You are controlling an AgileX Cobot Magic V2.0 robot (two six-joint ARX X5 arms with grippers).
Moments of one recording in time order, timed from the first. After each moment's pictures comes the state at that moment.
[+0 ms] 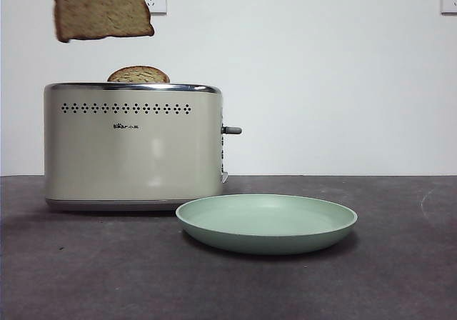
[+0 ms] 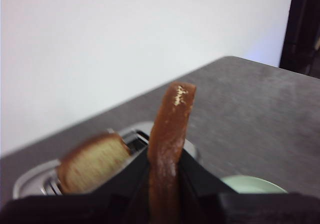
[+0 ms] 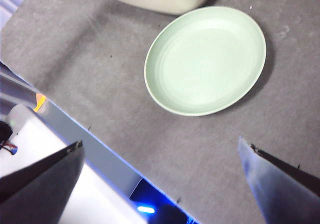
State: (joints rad) left arm -0.14 0.96 1.05 -0.28 0.51 0.16; right arm 0.19 0.79 0.93 -0.97 -0.57 -0.09
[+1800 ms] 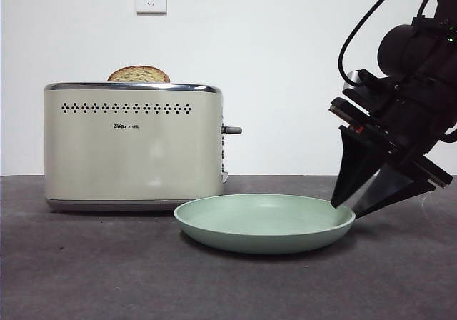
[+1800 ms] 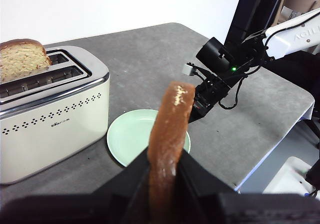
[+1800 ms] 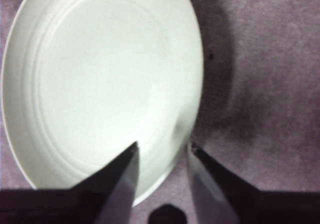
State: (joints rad) left arm -0.17 0.46 1.05 -0.95 0.58 0.03; right arm 0.25 1.65 0.93 -0.41 -0.49 0.03
